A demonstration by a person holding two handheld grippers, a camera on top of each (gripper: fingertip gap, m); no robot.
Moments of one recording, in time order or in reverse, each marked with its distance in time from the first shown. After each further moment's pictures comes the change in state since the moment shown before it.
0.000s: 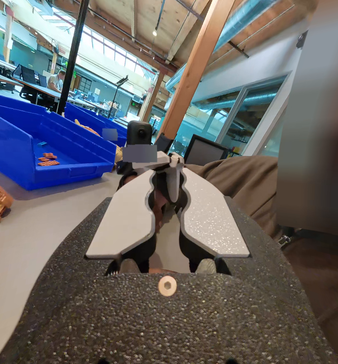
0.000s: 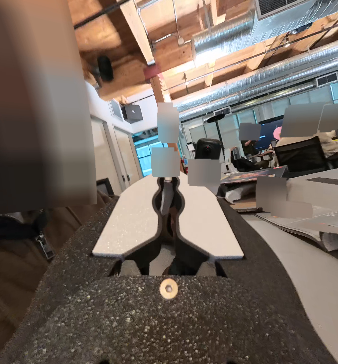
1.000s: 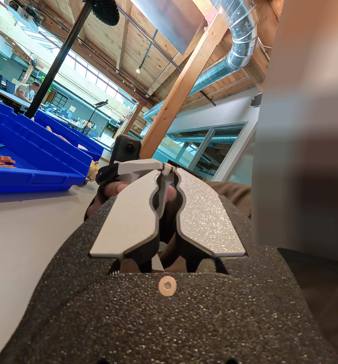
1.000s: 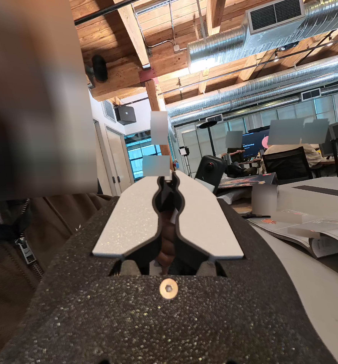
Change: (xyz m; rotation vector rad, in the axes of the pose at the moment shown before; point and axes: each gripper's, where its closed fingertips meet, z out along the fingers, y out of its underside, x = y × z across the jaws) left arm 0.007 -0.005 0.006 0.166 0.119 -0.170; right arm 0.002 0.002 0.008 0.013 0.033 -0.077
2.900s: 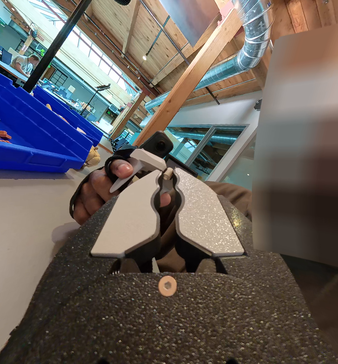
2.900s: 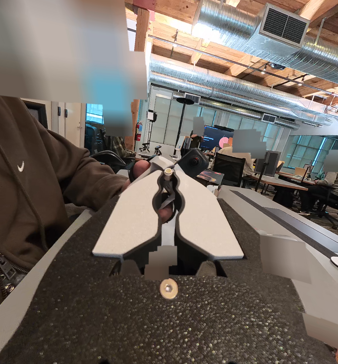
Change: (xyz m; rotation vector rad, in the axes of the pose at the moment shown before) left arm -0.007 0.005 -0.002 -0.039 -0.029 -0.109; right arm 0.004 0.012 -0.009 -0.207 0.075 -0.481
